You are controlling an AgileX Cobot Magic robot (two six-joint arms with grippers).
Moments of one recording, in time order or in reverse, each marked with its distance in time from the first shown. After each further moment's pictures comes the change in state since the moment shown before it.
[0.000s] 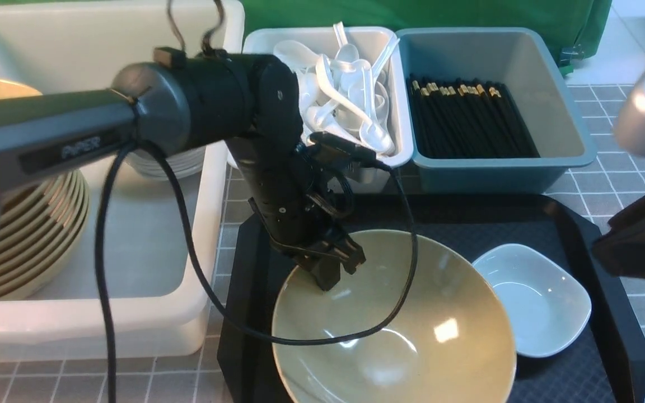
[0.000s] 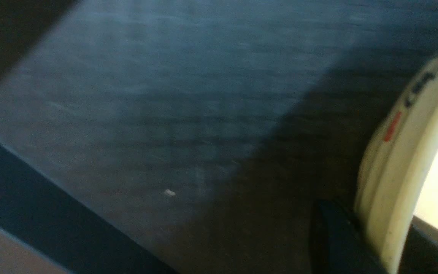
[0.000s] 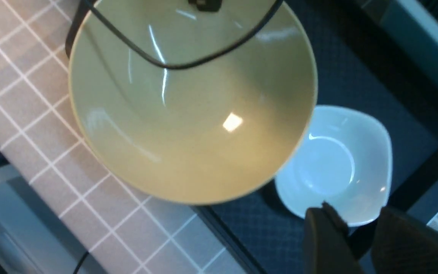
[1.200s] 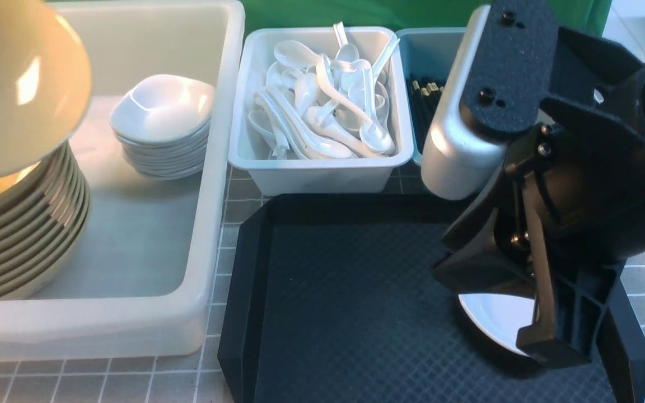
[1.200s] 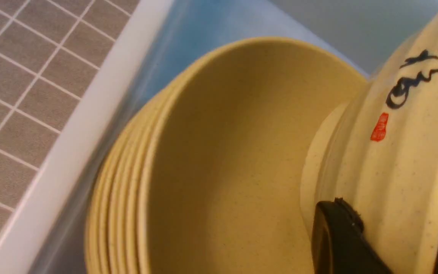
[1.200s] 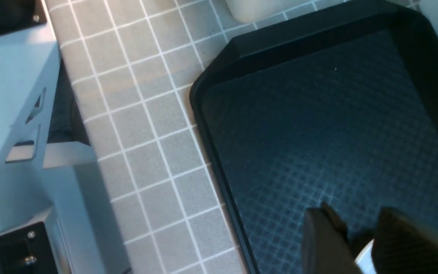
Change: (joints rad) right arm 0.119 0.190 -0.133 0.190 -0.084 -0.278; left arm 1.313 -0.518 0.124 -0.353 -0.031 -0.024
